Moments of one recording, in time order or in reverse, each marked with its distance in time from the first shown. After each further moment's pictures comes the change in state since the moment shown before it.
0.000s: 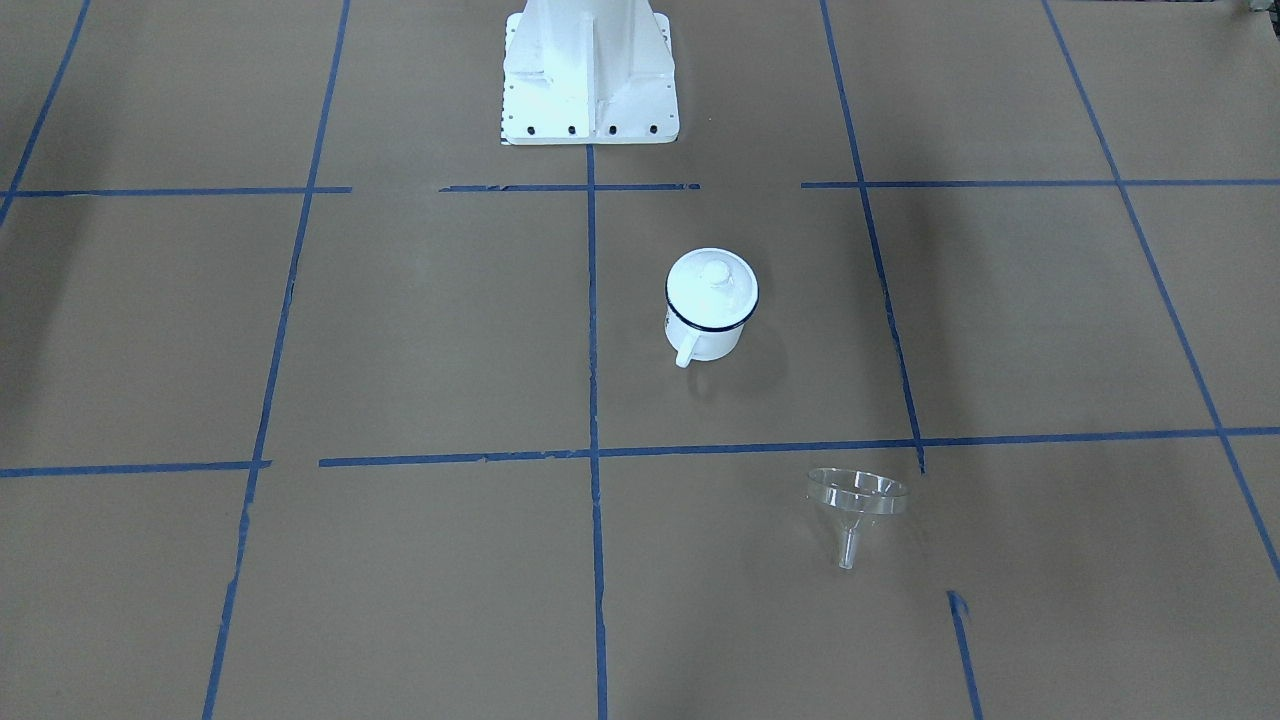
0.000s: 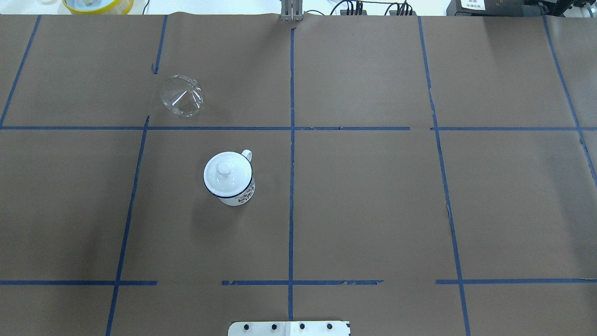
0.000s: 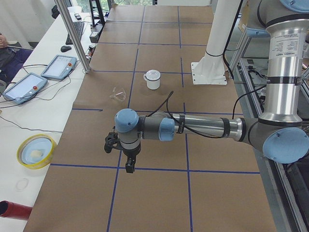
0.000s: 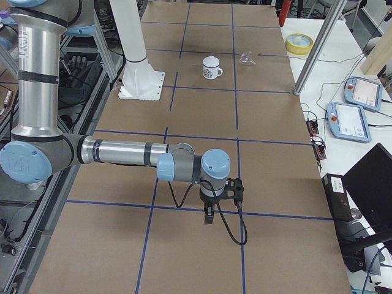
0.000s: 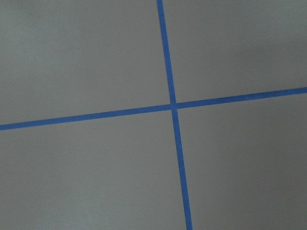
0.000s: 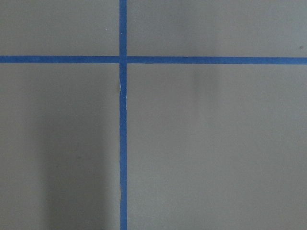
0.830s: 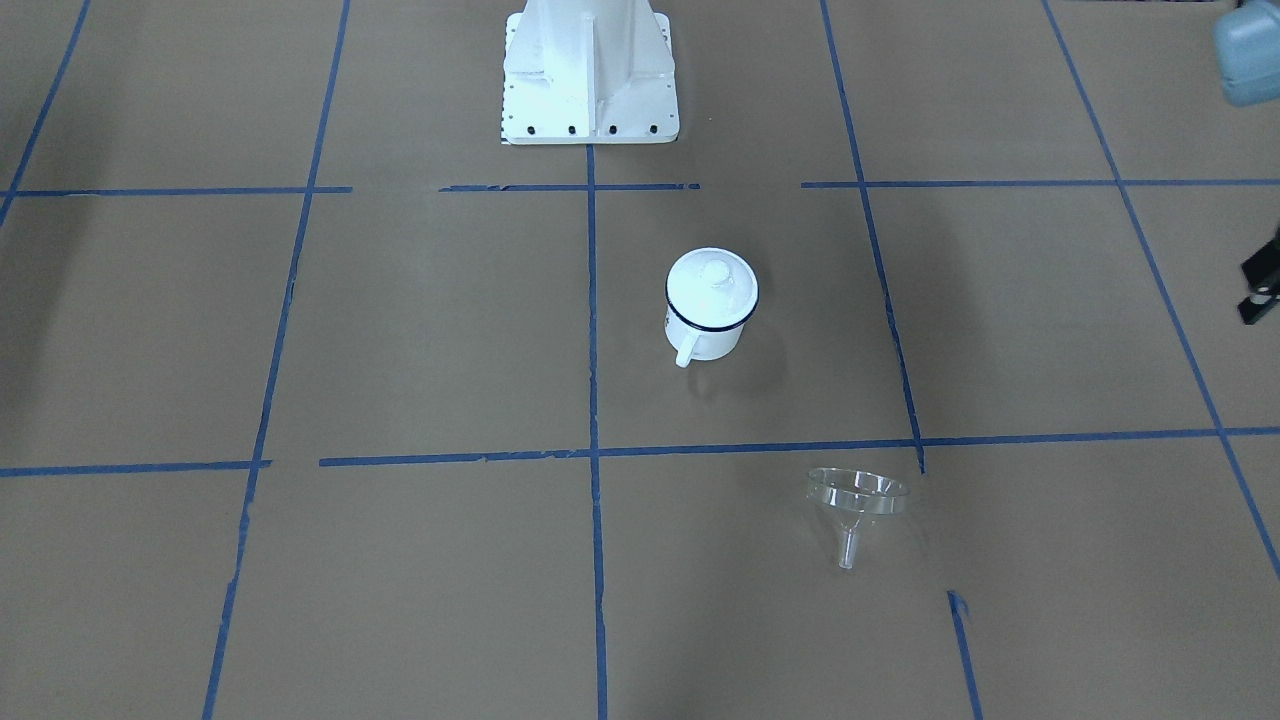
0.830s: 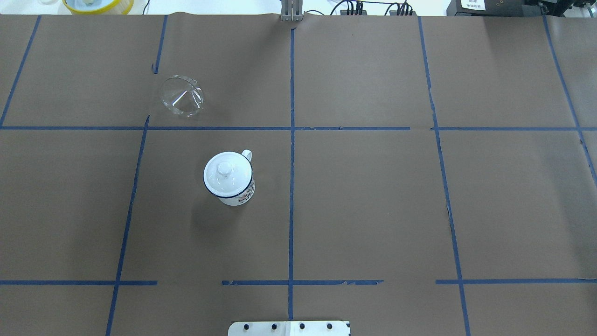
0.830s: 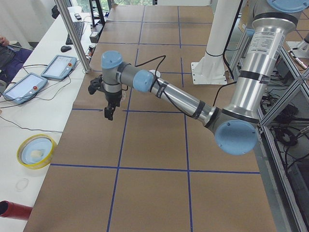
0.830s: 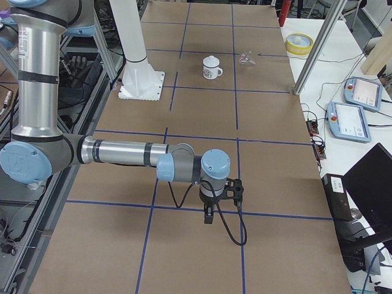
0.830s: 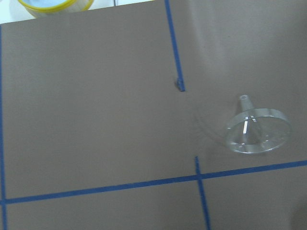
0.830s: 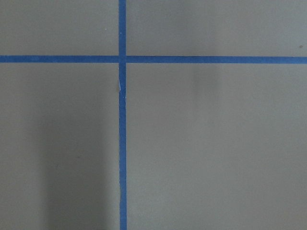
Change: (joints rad) left arm 0.120 -0.214 -0.107 0.057 0.035 -0.118; right arm 0.000 0.000 -0.001 0.000 0.000 0.000
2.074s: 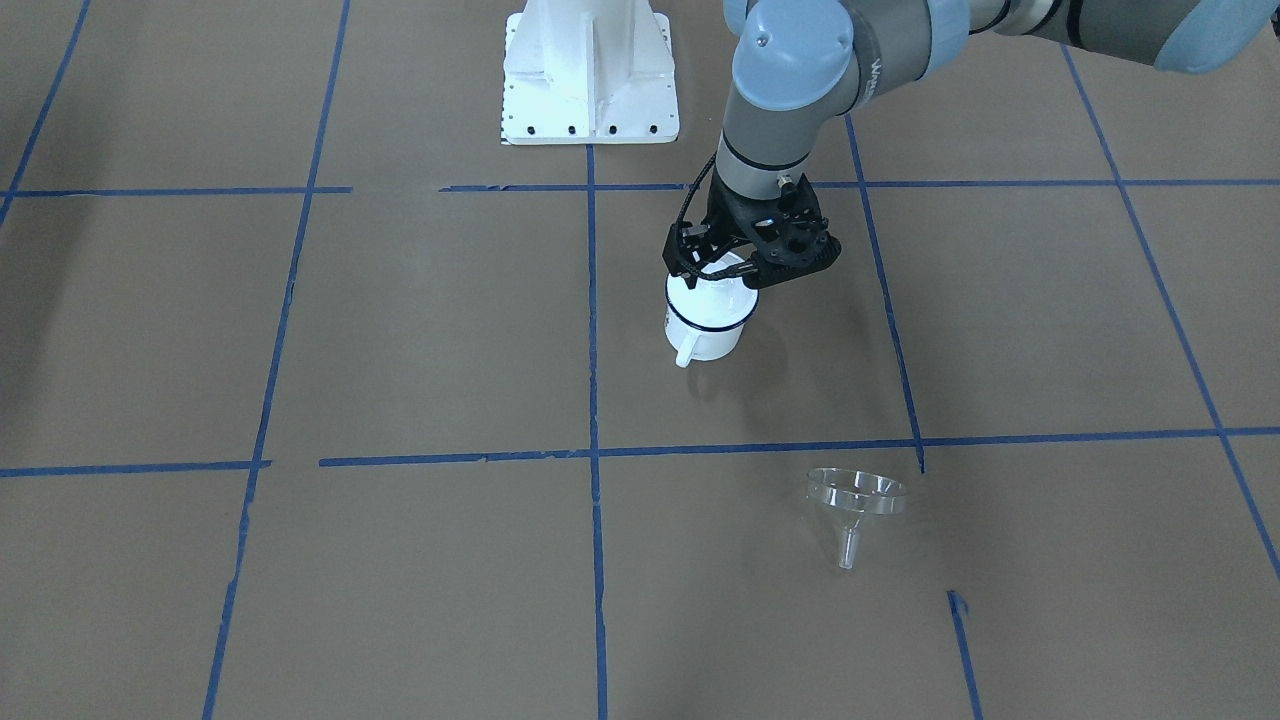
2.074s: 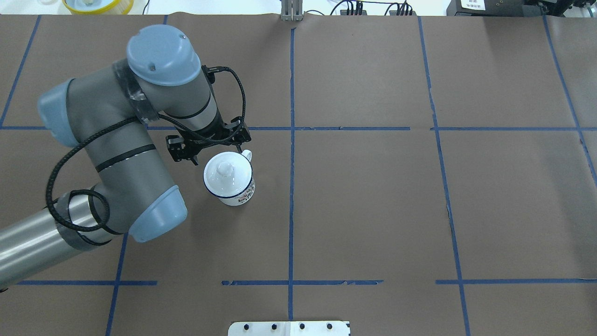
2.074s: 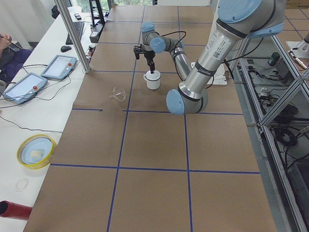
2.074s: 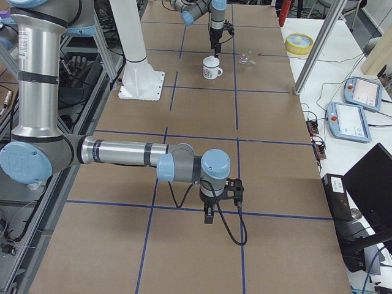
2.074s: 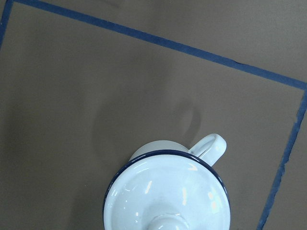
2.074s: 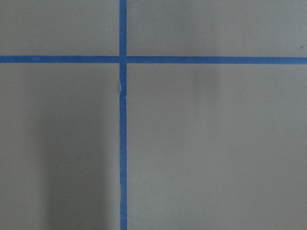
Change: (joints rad) left arm 0.767 -0.488 -0.066 0.148 0.219 -1.290; right arm 0.000 0.000 0.001 0.000 0.000 0.000
